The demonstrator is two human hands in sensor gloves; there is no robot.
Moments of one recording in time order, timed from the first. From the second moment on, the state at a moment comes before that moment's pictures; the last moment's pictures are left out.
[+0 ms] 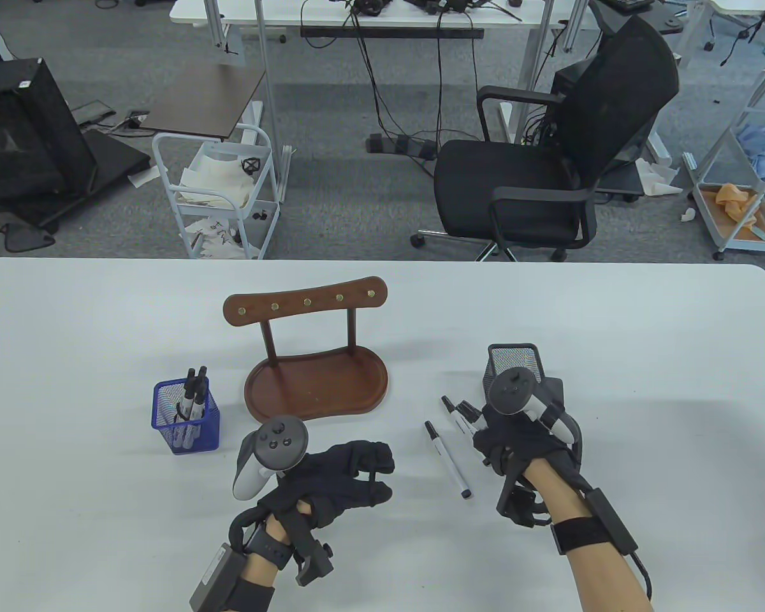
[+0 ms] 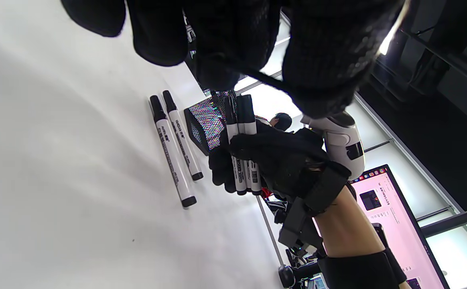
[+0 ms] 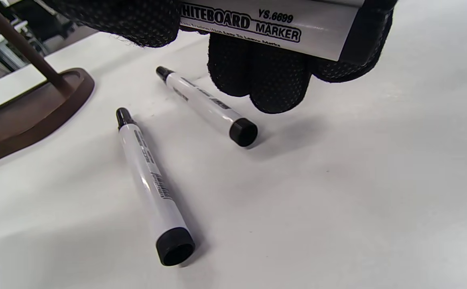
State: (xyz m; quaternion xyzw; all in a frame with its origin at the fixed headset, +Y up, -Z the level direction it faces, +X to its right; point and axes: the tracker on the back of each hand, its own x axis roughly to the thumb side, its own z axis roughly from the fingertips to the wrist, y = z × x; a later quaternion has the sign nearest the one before) left_hand -0.128 -0.730 -0.329 -0.18 -0.27 0.52 0.79; right_hand 0.177 -0.708 -0.397 -0.01 0.23 0.96 0.17
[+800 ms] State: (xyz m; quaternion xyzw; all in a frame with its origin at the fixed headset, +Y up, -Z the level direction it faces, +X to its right) left_hand -0.129 -0.729 -0.330 -0.18 -0.27 0.52 0.79; right_hand 0.137 -0.736 -0.412 -0.08 0.08 0.99 0.00
